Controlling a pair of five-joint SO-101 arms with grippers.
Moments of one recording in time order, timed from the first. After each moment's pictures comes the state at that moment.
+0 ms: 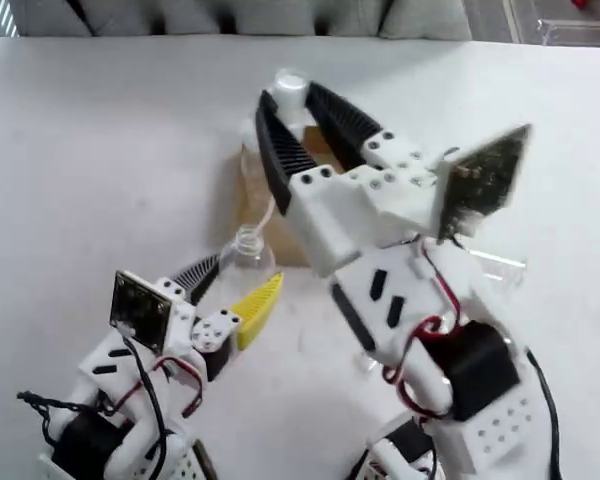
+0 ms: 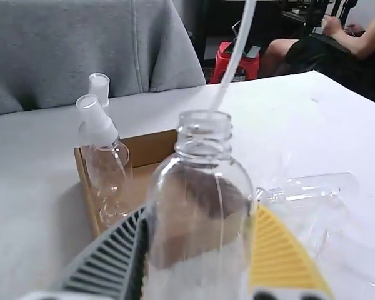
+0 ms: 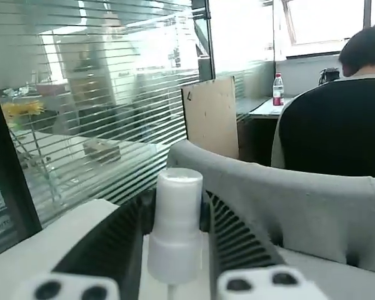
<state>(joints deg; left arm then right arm) 26.0 -104.0 73.7 56.1 7.6 -35.3 -51.1 14.8 38.4 -6.9</state>
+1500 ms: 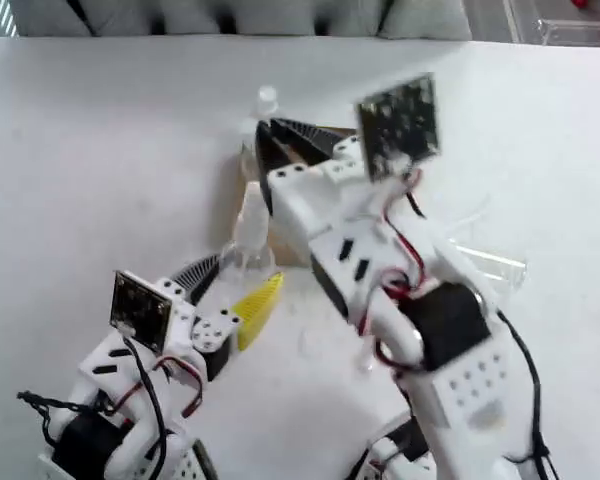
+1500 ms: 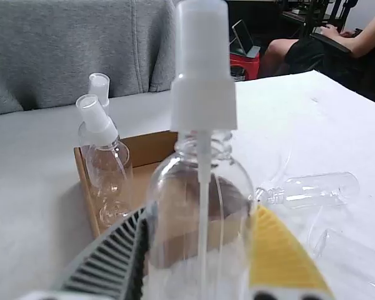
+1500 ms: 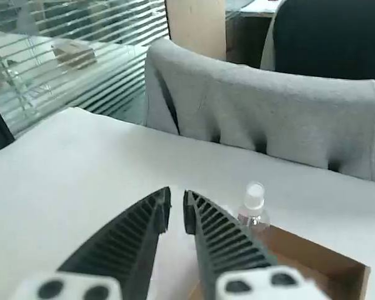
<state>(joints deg) 26.0 -104.0 73.7 56.0 7.6 -34.4 -42.7 11.9 52.1 -5.1</state>
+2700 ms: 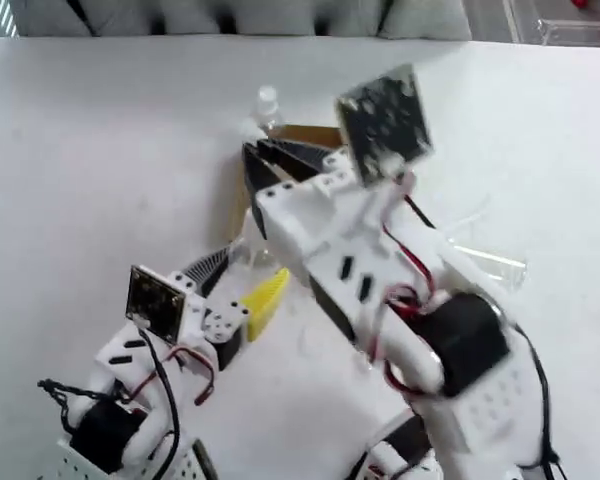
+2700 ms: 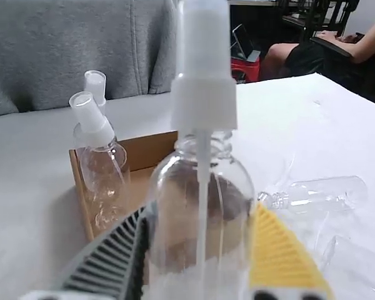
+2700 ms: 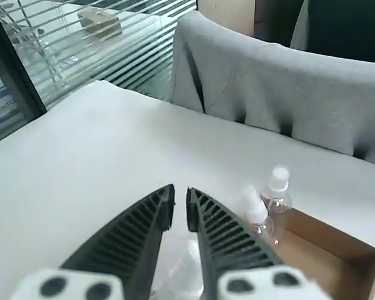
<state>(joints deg) 26.0 -104.0 80.4 47.7 7.6 -38.4 -41.1 1.1 65.1 -4.9</state>
